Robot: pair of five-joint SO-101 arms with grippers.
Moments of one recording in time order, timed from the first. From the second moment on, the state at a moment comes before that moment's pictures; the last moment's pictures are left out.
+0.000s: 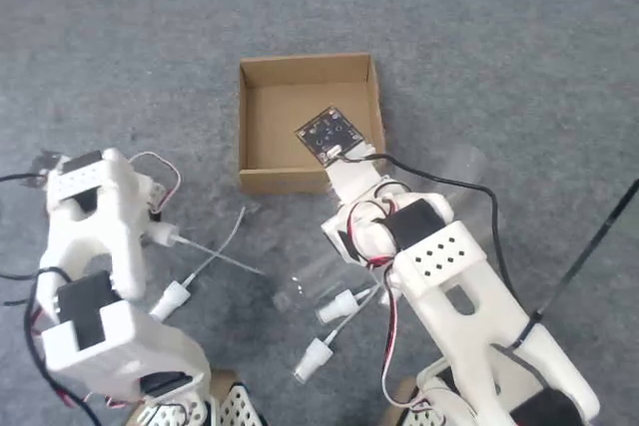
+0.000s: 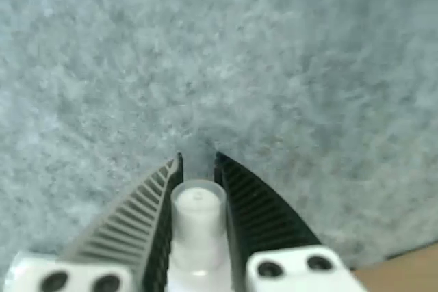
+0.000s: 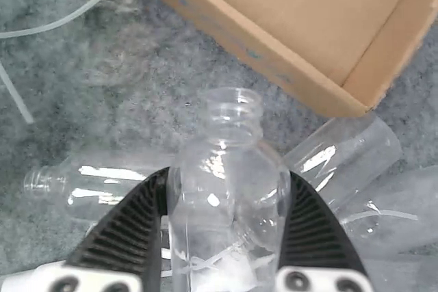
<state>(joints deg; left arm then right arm) -29.2 6.4 31.0 64.0 53.8 -34.7 -30.5 41.3 60.5 7.4</state>
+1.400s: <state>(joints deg) -29.2 -17.2 2.9 85.3 49.9 -35.2 -51.2 45.9 60.0 7.4</state>
